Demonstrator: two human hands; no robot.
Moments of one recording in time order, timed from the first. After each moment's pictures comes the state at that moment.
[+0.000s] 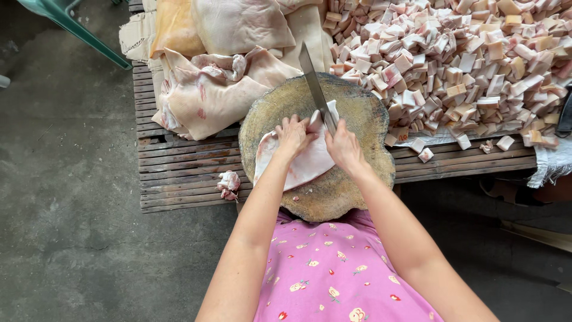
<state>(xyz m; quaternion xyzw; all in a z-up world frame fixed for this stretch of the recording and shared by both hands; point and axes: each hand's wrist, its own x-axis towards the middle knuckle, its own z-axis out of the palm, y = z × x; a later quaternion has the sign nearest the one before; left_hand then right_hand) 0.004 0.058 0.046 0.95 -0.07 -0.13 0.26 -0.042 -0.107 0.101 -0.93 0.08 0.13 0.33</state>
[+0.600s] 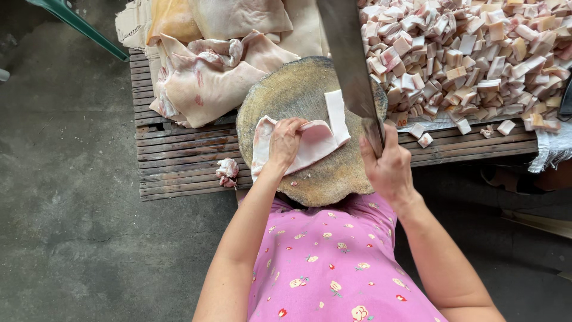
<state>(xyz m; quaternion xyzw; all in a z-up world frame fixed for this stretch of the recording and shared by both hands) -0.065 0.082 0.067 0.91 -0.12 0.05 0.40 -0.154 -0.162 0.188 -0.90 0.02 -0.04 0.43</state>
